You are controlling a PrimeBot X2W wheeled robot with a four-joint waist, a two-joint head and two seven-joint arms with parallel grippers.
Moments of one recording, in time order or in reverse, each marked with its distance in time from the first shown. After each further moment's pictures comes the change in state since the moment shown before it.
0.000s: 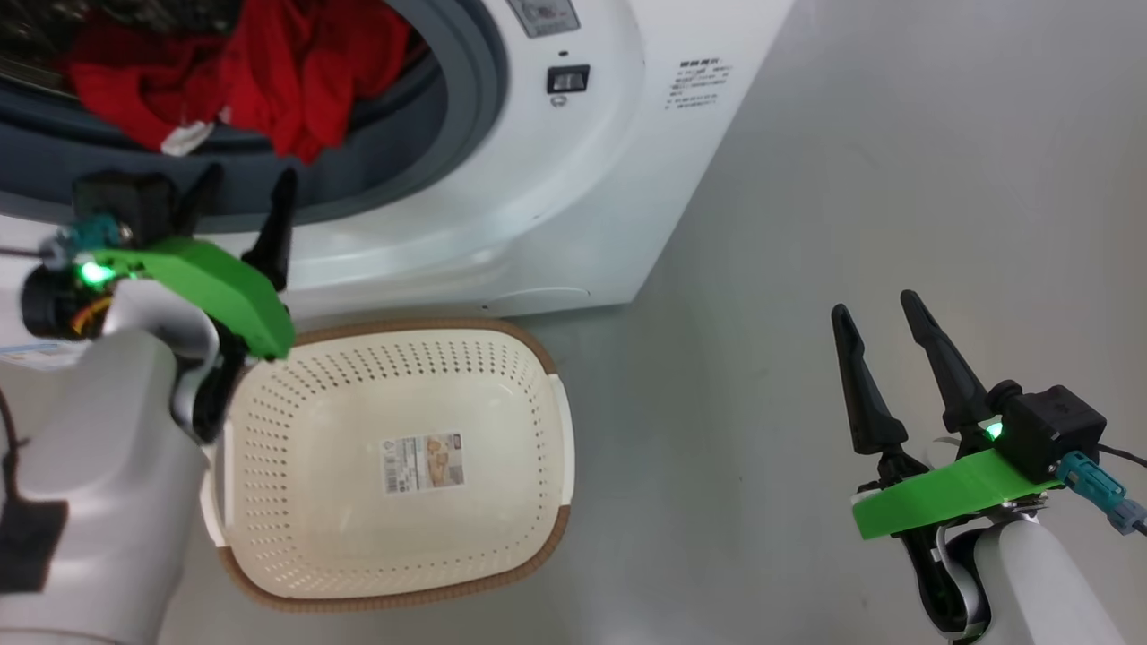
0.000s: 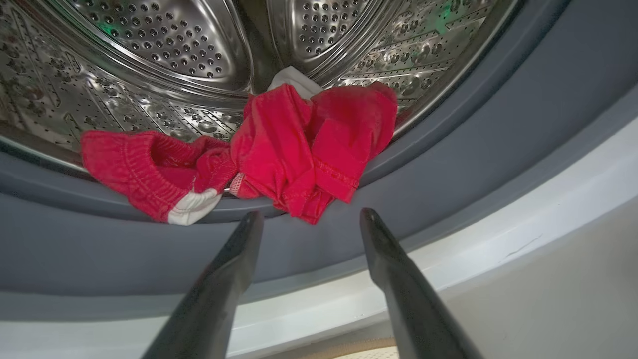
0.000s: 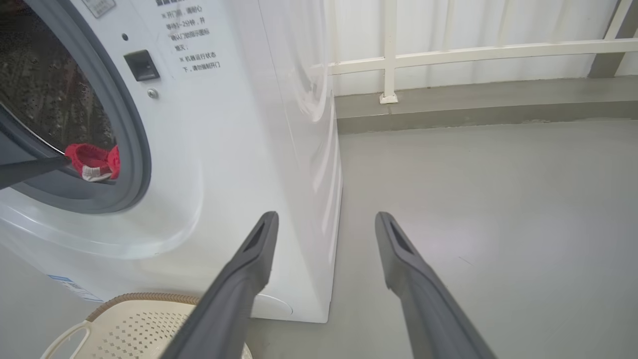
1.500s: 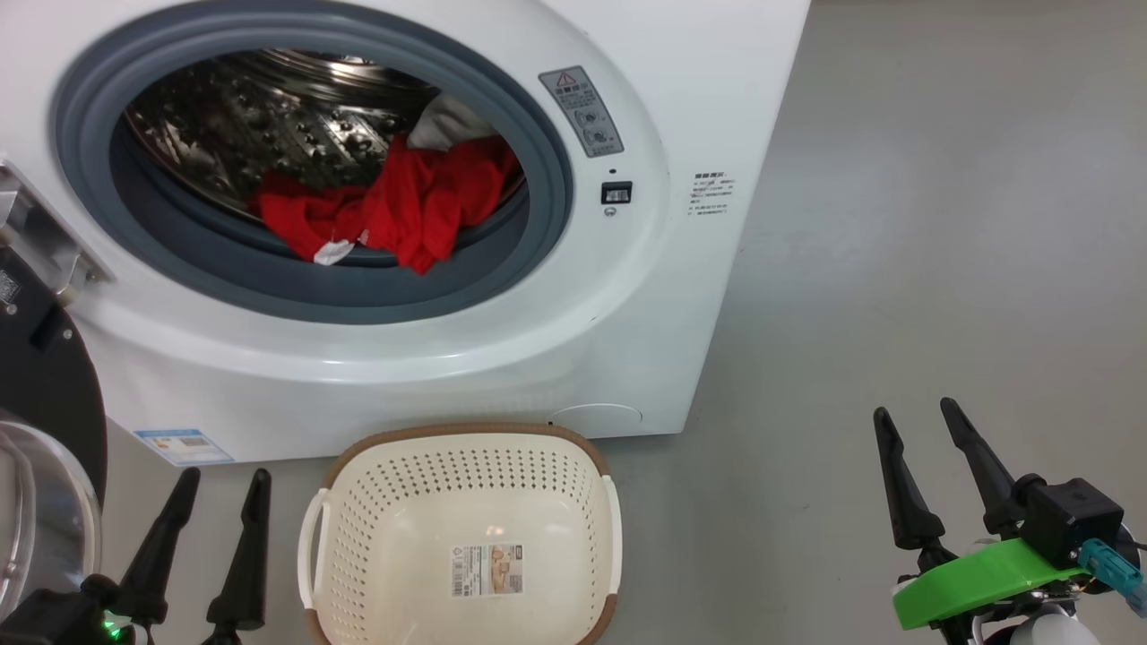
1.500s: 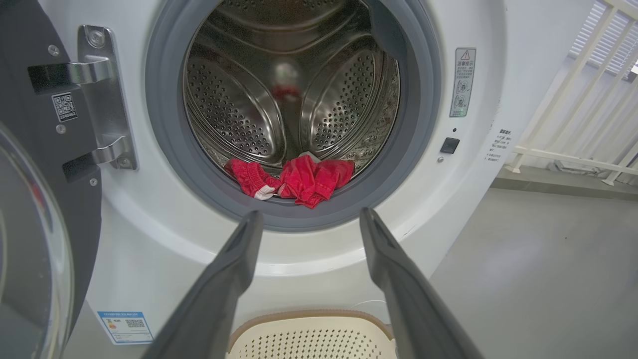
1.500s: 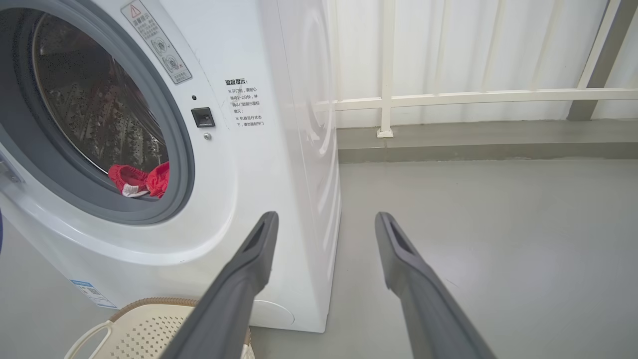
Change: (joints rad) left arm 0.904 0.047 0.268 -0.792 -0.031 0.000 -0.141; right arm 0.171 -0.019 -0.067 0.019 -0.032 0.000 0.003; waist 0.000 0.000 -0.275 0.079
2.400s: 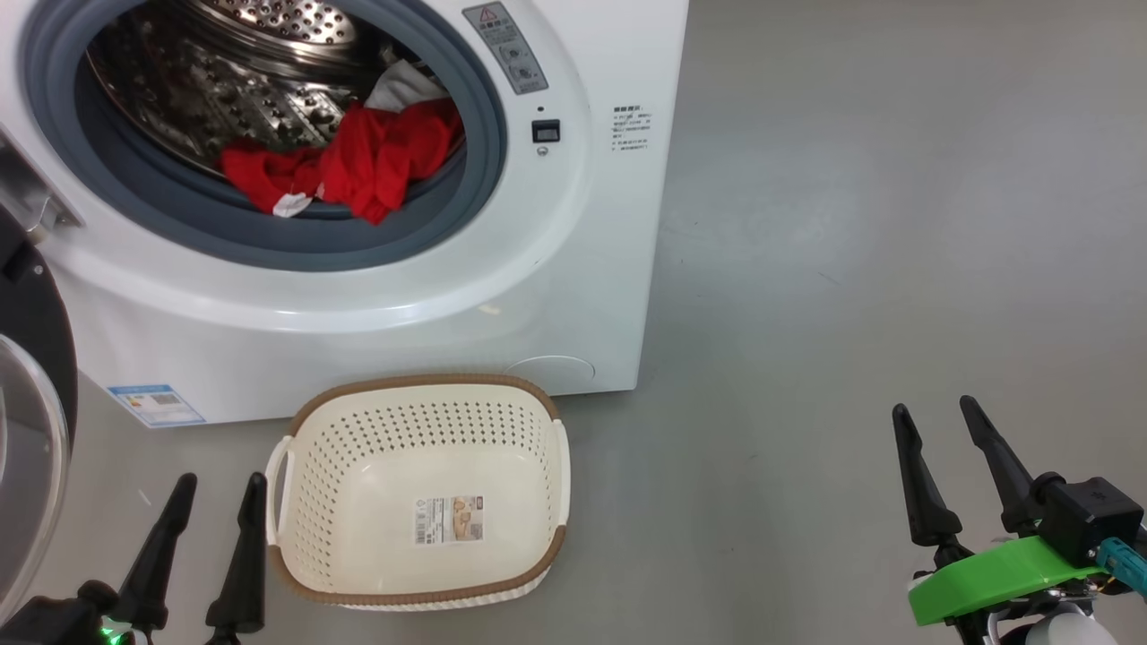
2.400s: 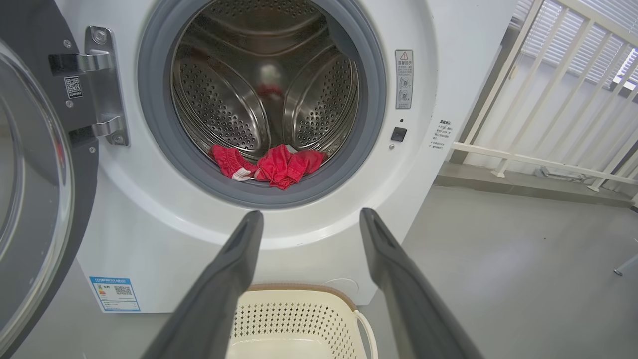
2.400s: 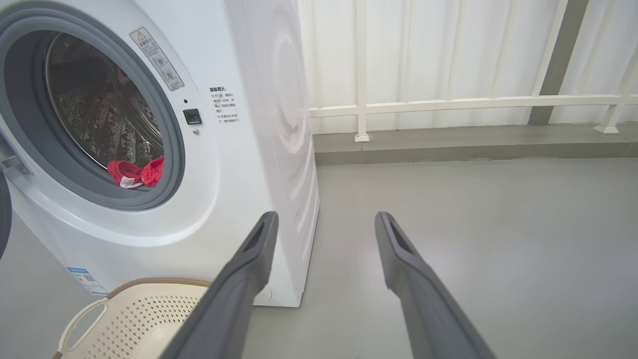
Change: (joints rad) left arm 0.008 -0.026 0.020 0.005 -0.003 0.000 0.000; right arm 0.001 -0.009 -0.027 0.001 0.001 0.000 0.000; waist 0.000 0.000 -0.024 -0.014
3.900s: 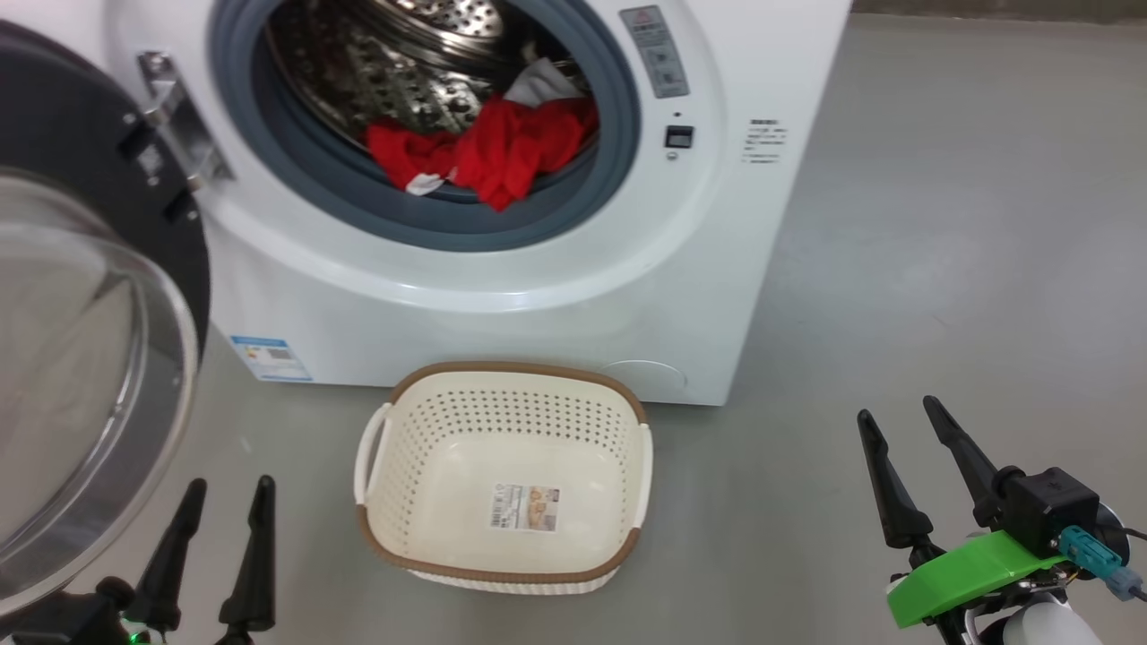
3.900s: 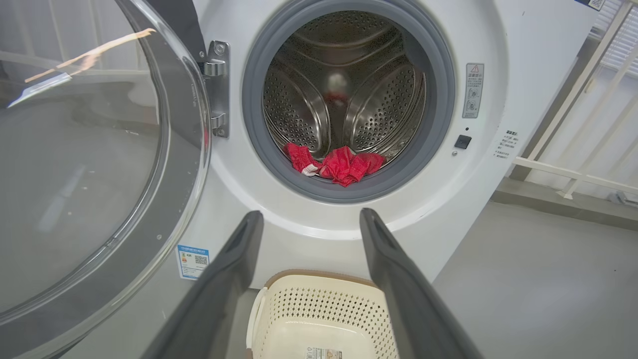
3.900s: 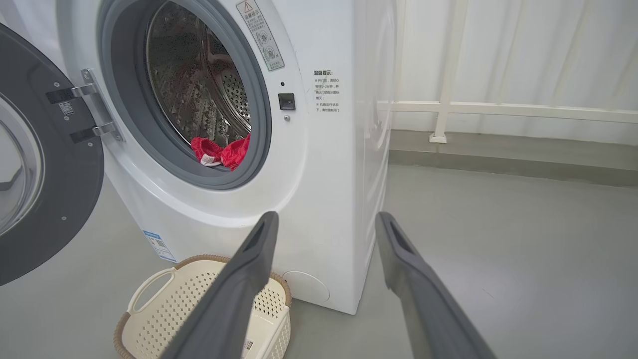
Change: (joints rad) left arm -0.023 -0.033 0.005 0.063 0.020 0.000 0.000; right arm -0.036 -0.040 0.091 0.049 0.001 0.000 0.000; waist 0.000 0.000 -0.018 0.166
